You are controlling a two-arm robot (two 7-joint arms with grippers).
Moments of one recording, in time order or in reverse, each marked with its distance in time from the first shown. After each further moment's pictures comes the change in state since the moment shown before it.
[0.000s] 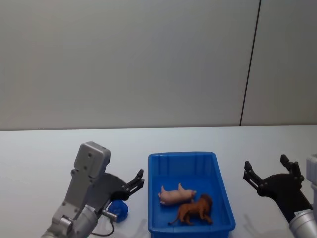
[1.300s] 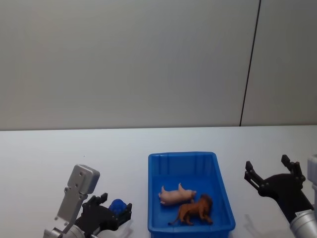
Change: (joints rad) left arm -0.024 -0.003 -0.031 0.207 -0.091 0.071 -0.175; right arm -0.003 0.002 0.001 -0.003 0.001 0.000 -0.005
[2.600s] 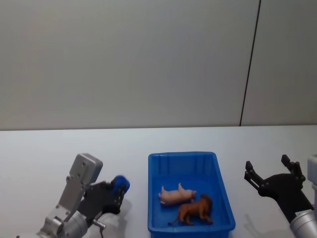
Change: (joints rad) left arm -0.038 -0.014 -0.010 0.015 0.088 -0.087 -0.038; right arm 0.000 0.000 0.000 0.000 0.000 0.000 0.000
